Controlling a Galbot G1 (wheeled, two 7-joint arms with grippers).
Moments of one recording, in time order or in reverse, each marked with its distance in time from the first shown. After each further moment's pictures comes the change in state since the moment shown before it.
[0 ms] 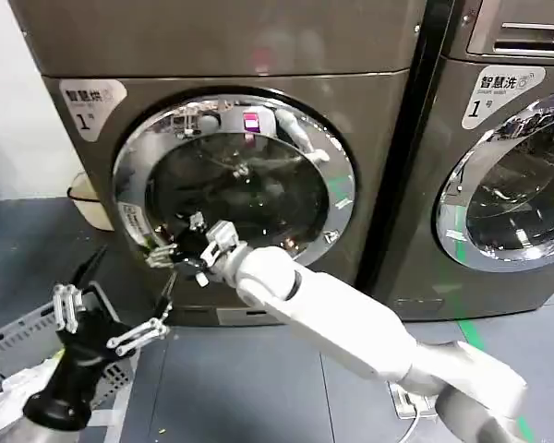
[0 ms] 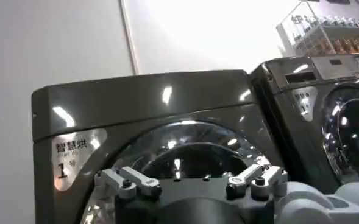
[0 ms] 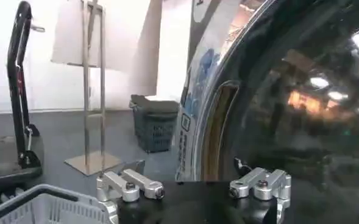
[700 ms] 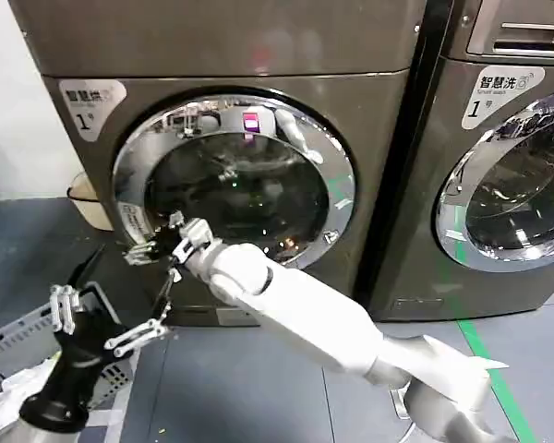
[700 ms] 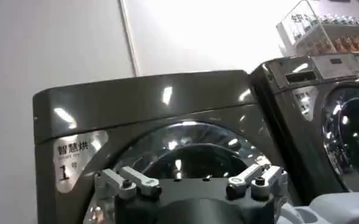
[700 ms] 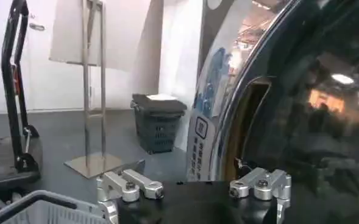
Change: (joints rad) left arm 0.007 -0.004 -0.008 -0.006 0.003 -0.001 0.000; right arm 0.012 0.119 0.009 -0.146 -0.046 0.012 -0.037
